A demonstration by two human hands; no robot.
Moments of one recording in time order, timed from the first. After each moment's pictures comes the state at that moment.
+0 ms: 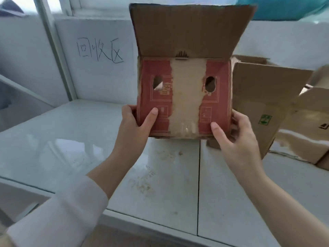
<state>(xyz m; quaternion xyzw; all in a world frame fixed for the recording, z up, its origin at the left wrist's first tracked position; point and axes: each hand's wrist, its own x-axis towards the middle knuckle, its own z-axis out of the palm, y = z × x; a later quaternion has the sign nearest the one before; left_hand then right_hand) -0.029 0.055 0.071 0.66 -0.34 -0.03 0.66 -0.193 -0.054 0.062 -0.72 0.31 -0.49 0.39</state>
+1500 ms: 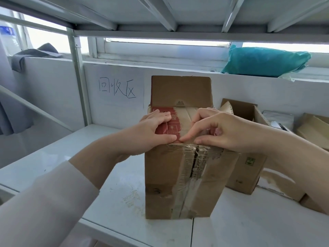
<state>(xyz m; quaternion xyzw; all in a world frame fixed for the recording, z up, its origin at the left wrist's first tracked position) -0.045 0.099 0.211 0.76 -0.55 -0.12 0.33 -0.198 -0.043 0.244 -0.98 -0.02 -0.12 0.14</state>
